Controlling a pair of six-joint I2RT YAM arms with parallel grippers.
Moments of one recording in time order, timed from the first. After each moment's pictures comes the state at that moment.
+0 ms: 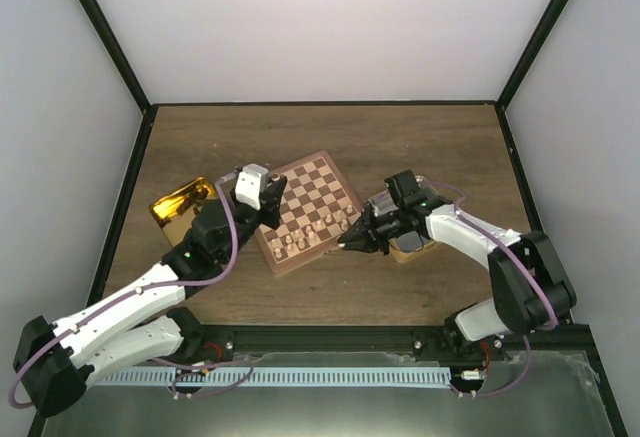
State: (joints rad) left arm -0.80 0.91 0.60 0.23 -0.24 -0.19; right arm 0.45 1.42 0.78 -0.39 -0.99 1.05
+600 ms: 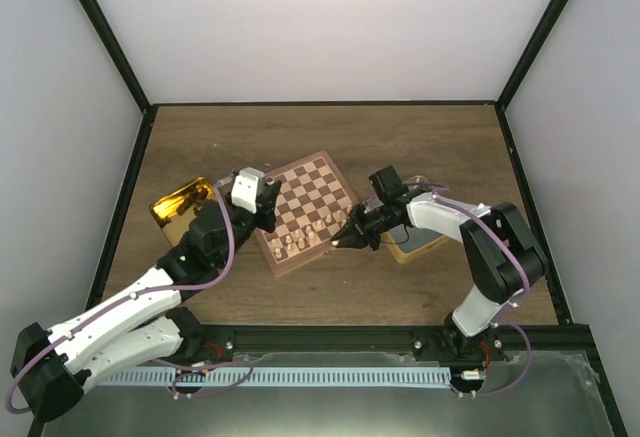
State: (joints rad) left arm -0.80 0.85 0.59 0.15 -0.28 -0.17; right arm 0.49 1.63 0.88 -0.39 -0.91 1.18
